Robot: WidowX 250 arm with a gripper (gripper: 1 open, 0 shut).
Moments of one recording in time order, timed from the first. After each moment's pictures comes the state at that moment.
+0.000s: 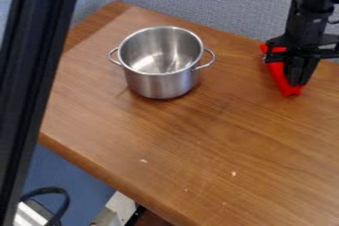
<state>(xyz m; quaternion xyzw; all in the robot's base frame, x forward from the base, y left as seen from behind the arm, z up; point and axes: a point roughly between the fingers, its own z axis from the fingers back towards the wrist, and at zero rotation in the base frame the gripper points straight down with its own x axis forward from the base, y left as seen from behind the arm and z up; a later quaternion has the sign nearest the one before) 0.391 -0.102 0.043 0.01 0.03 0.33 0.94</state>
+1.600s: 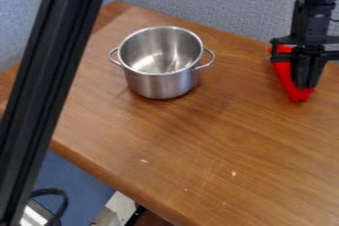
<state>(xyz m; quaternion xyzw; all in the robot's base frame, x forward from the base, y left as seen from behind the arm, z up) 0.388 -0.109 0.046 -0.02 0.13 0.30 0.95</state>
